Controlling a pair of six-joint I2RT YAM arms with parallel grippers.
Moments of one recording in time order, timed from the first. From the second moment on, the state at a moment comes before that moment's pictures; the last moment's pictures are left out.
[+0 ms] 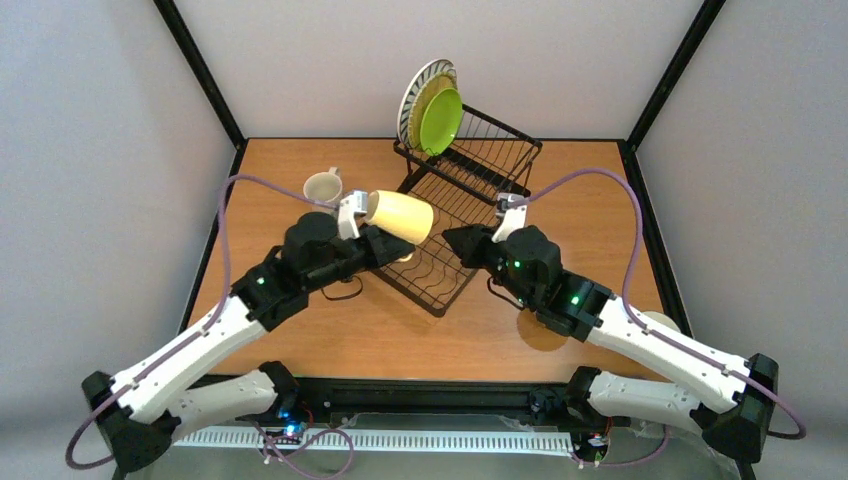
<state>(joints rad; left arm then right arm) -0.79 0.90 0.93 -0.28 0.10 -0.97 0.95 0.96 0.86 -0.10 0.29 0.77</state>
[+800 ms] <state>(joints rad) -0.79 1.46 1.13 -0.48 -0.14 -0.47 0.78 1.18 1.05 -0.43 0.56 0.56</state>
